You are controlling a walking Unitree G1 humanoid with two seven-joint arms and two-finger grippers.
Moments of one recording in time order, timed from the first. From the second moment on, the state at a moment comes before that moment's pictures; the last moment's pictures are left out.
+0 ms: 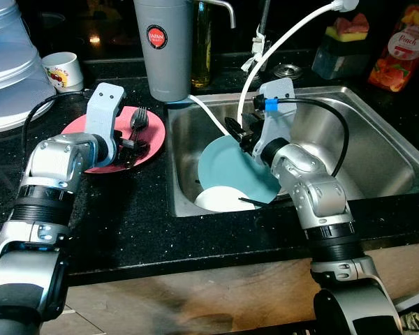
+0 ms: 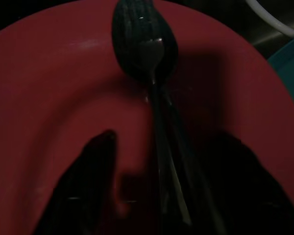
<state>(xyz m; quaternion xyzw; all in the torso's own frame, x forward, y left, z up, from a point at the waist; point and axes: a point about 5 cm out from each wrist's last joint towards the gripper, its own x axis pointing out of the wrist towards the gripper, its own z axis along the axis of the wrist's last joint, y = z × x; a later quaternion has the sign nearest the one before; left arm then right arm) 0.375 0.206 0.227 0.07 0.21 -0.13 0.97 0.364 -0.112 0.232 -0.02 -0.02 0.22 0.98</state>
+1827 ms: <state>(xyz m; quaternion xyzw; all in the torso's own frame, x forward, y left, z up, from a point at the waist) 0.323 0.162 0.266 -0.15 0.04 -0.34 0.93 0.339 -0.083 0.274 0.20 -0.06 0.34 0.92</state>
